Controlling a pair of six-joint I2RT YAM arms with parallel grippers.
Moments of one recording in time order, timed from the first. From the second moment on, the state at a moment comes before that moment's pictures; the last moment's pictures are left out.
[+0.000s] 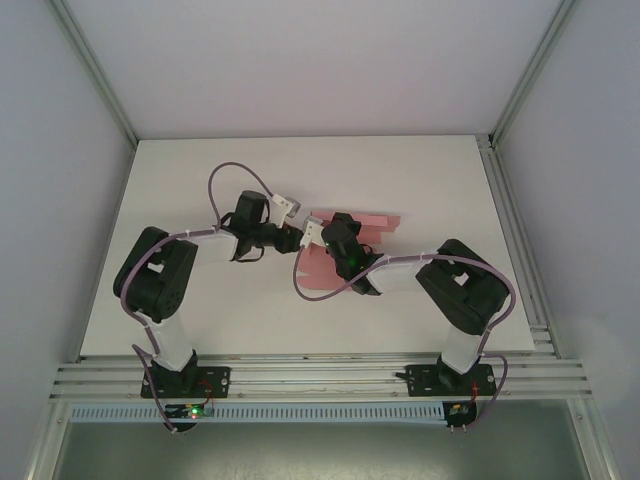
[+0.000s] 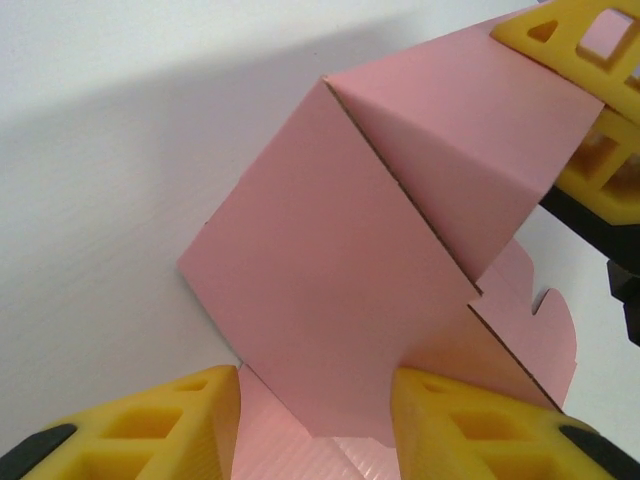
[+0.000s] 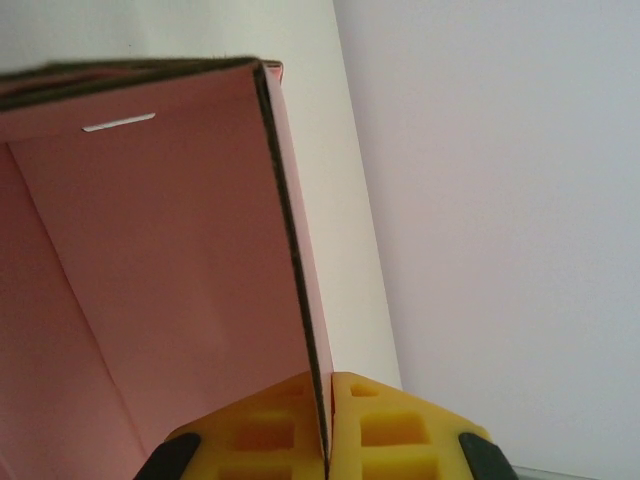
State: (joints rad) left arm -0.36 1.80 0.90 0.19 0.70 -0.10; right arm 0.80 1.78 0.80 0.53 0.67 -1.00
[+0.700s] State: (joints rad) left arm -0.44 1.89 0.80 0.50 0.59 -0.12; right arm 0.79 1.75 0.78 0.47 0.61 -0.99
